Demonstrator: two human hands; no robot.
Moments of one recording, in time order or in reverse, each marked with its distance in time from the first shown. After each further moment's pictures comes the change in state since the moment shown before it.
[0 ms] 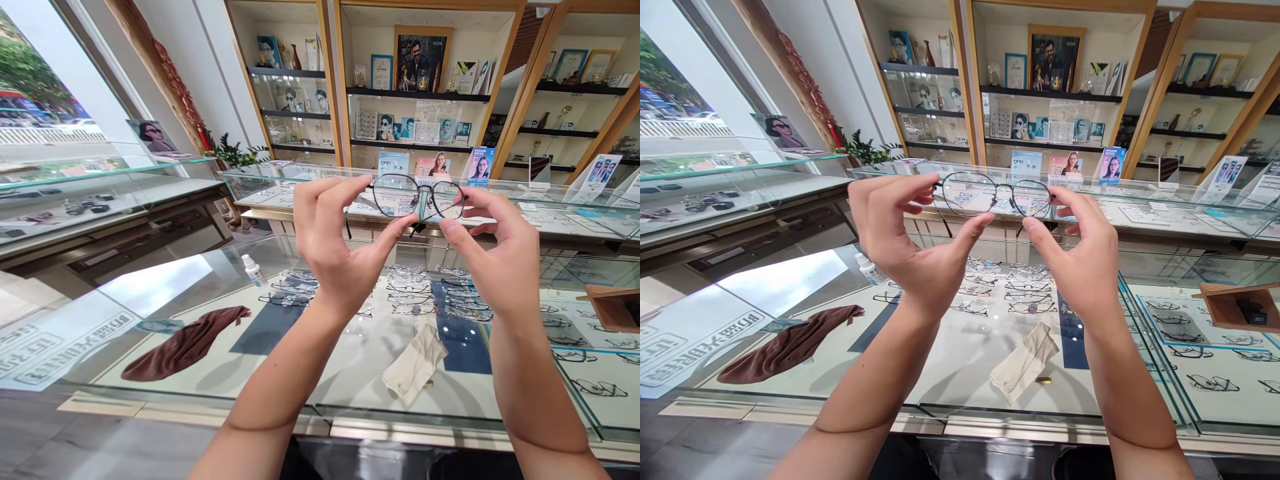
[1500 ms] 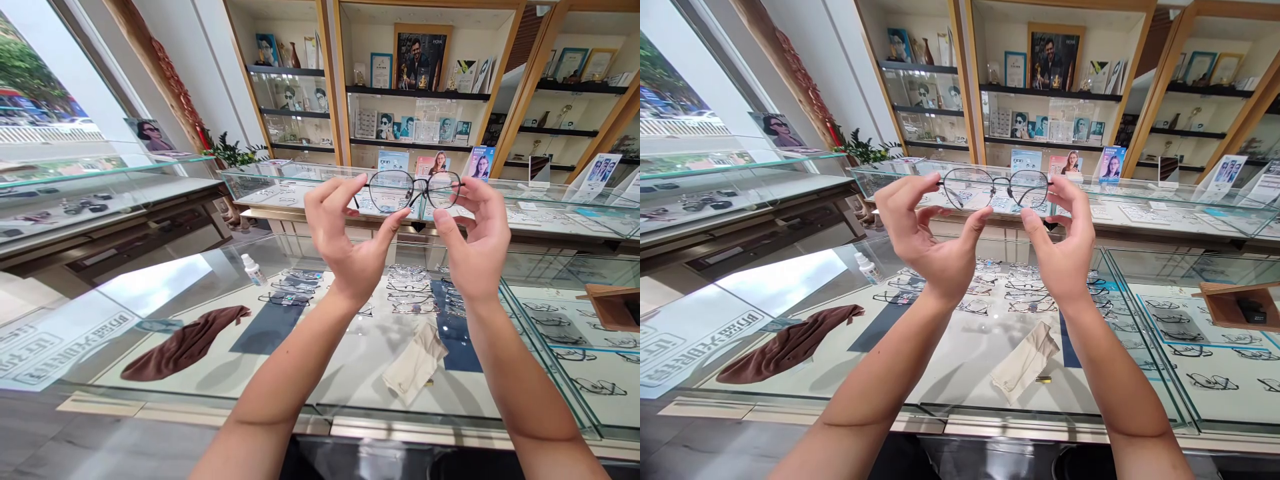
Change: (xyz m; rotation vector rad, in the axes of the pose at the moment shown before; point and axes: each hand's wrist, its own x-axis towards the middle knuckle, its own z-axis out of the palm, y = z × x) left_hand -0.018 -0.018 0.027 -0.116 0.102 -0.054; right_hand -0.002 0.027 0.045 0.109 0.165 -0.122
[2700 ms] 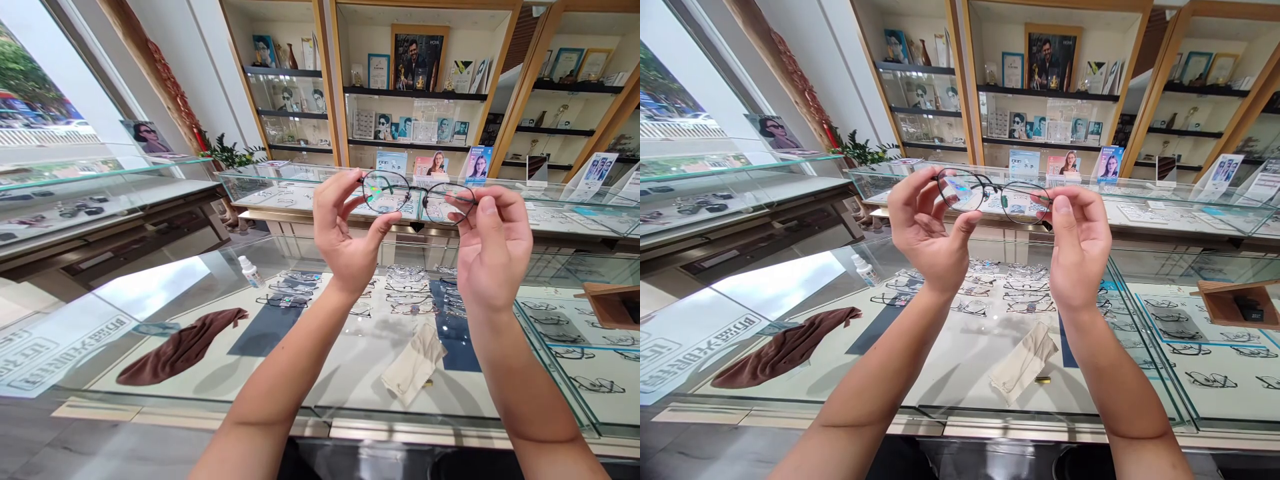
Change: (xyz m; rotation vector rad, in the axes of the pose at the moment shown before) left_hand -0.002 -0.015 0.007 -0.239 -0.097 -0.080; right_hand 0.005 -0.016 -0.011 0.492 0.070 0.146
